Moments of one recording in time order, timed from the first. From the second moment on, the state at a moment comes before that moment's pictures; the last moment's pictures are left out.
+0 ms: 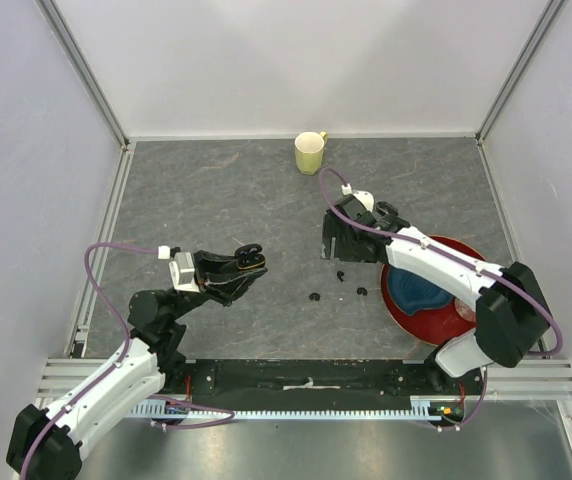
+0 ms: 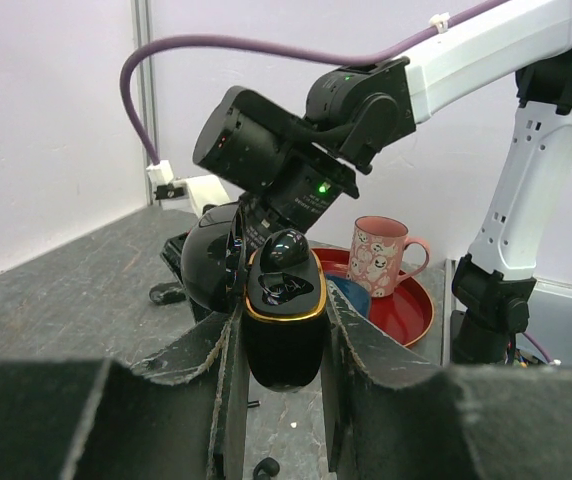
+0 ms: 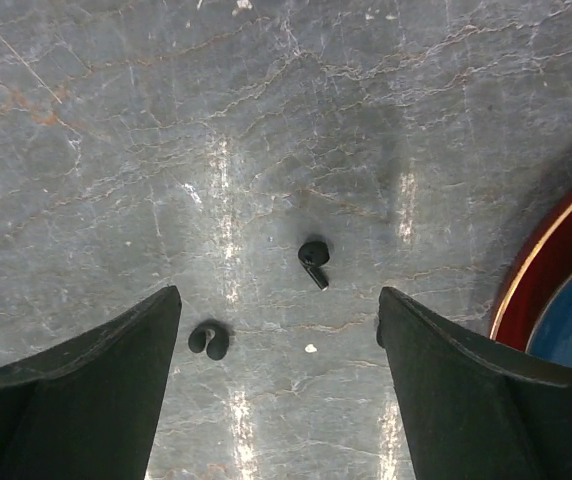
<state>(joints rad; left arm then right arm) -0.56 0.57 0.18 0.91 0.55 -0.35 0.69 1.49 1.09 -0.61 0.28 0.71</state>
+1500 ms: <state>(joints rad) -0.56 0.55 0.18 0.85 0.54 -0.35 0.69 1.68 1.06 -0.53 0.19 0.56</state>
